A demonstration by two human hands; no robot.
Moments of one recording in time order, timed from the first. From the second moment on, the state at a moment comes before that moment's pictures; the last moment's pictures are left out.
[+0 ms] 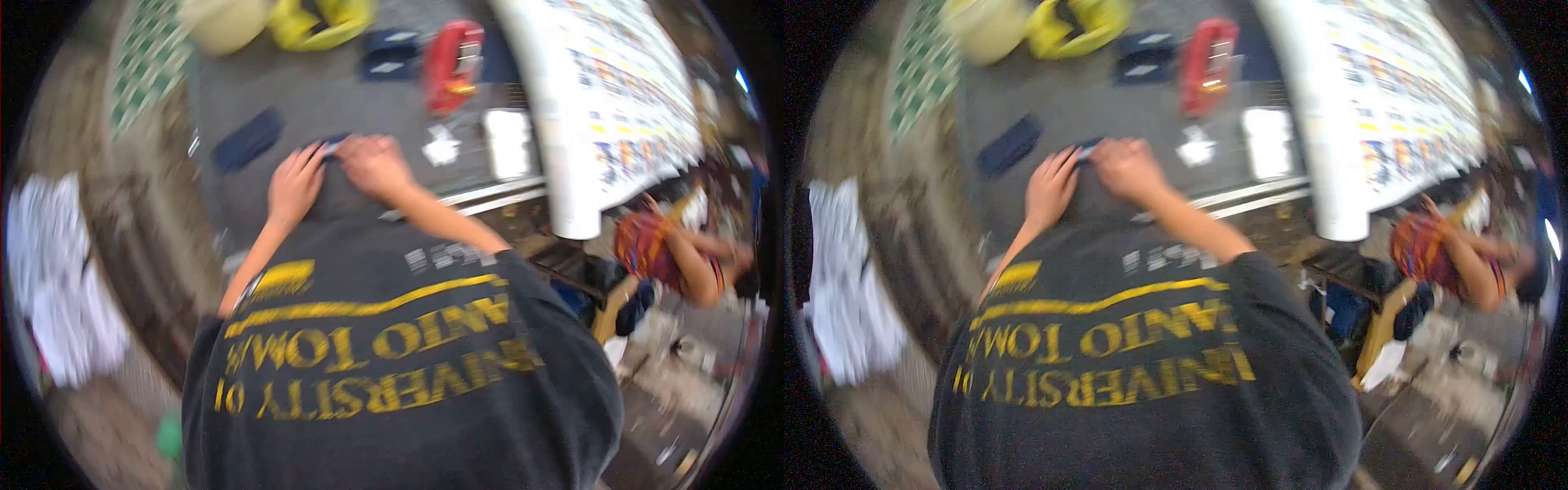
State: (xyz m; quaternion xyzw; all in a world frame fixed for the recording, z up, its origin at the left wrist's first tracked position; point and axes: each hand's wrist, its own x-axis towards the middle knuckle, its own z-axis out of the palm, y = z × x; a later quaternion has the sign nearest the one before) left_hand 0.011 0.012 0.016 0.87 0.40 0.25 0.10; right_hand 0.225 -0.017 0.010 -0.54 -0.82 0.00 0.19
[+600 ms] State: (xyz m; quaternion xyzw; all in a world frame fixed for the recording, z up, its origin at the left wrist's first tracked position) left_hand -0.002 0.006 -0.019 0.90 0.40 0.14 0.07; right_hand 0.231 -0.028 -0.023 -0.55 -0.79 0.03 0.26
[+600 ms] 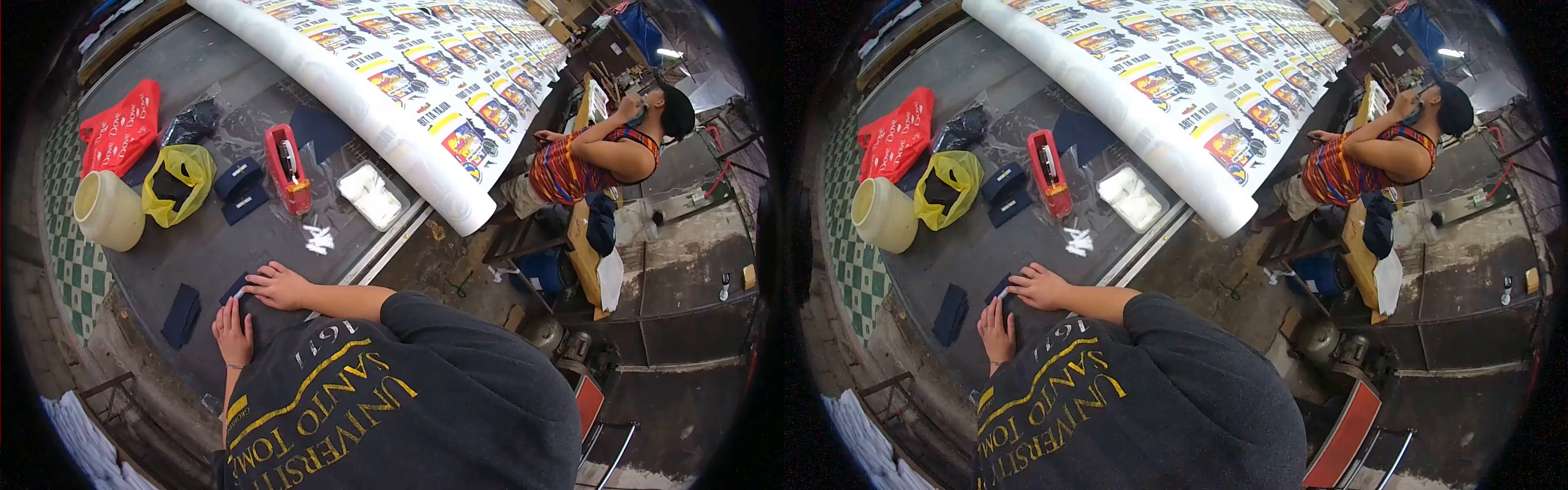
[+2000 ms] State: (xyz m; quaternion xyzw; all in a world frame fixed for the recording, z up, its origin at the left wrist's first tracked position) left_hand -0.001 0.005 -0.018 0.90 0.40 0.15 0.04; right_hand 0.358 0.020 0.057 -0.69 -0.12 0.36 0.62
